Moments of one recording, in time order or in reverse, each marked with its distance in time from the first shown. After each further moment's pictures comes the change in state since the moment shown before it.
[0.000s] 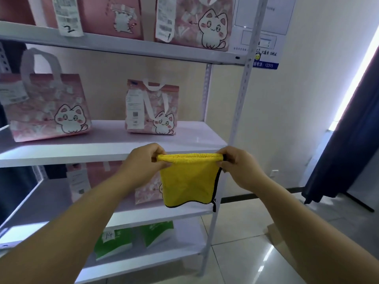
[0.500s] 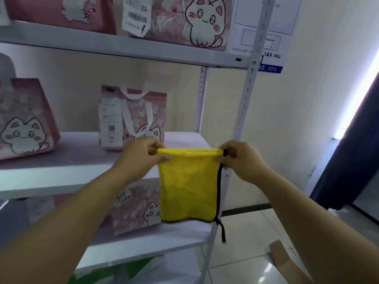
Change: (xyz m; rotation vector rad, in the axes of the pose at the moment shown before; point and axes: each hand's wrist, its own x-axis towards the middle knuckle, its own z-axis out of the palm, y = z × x) left_hand 0.151 -0.004 0.038 -0.121 0.006 0.024; right_hand 0.145 0.066 -0.032 -0.067 0.042 0.004
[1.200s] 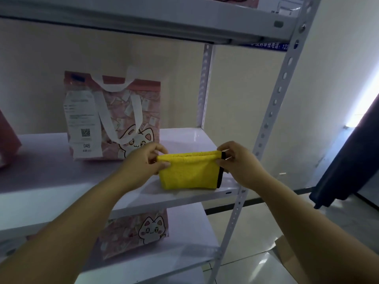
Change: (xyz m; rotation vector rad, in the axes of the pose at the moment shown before) left_hand 0.114 -0.103 0.042 -0.152 -0.155 -0.054; right_hand 0.109 0.072 0.068 0.118 -0.051 0.159
